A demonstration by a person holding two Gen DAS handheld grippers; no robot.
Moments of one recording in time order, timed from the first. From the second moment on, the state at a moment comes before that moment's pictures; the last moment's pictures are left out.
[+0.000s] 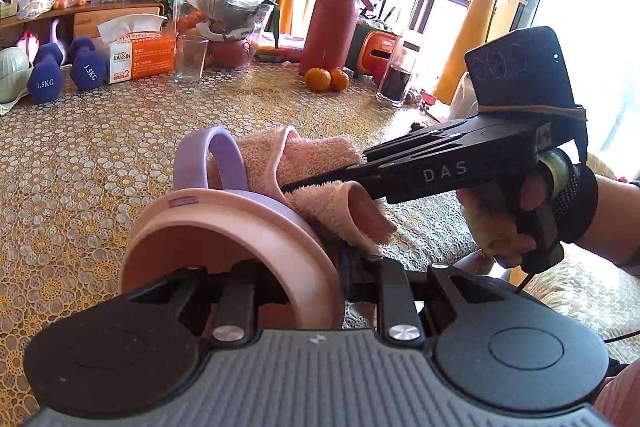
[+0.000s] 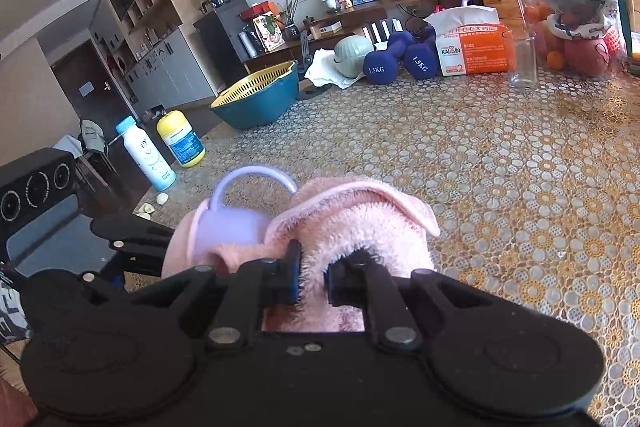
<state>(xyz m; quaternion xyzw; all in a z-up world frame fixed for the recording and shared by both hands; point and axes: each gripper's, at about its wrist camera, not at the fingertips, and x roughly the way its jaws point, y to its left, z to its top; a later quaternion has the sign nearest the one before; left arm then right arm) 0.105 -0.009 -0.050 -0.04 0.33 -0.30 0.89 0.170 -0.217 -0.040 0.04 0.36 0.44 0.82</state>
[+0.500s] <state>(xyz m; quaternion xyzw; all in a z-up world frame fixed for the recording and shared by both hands) 0.123 0.045 -0.050 -0.22 0.34 -0.30 0.86 0.164 -0.209 -0.035 -0.03 0.34 0.42 0.84</state>
